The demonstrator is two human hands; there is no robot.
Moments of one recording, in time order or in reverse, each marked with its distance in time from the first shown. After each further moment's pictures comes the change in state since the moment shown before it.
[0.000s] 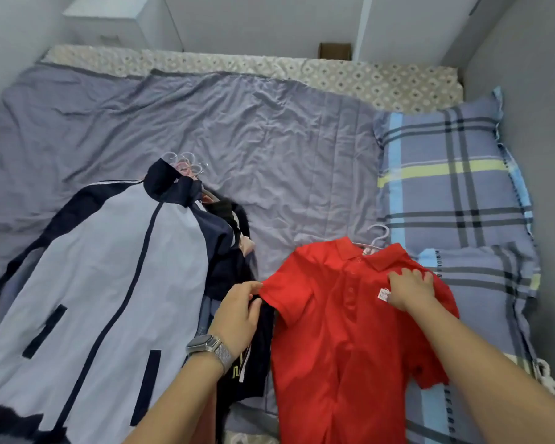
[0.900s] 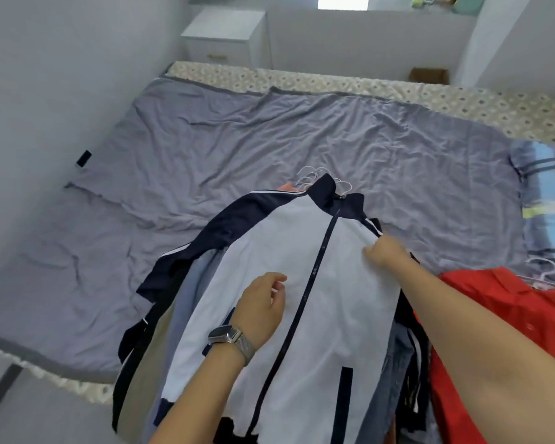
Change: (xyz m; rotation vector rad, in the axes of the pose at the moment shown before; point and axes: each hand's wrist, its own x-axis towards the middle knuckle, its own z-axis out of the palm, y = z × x) left_hand -0.019 -0.230 -0.278 -0.037 0.102 -0.029; right_hand -0.049 -0.414 -0.172 0.631 0.082 -0.051
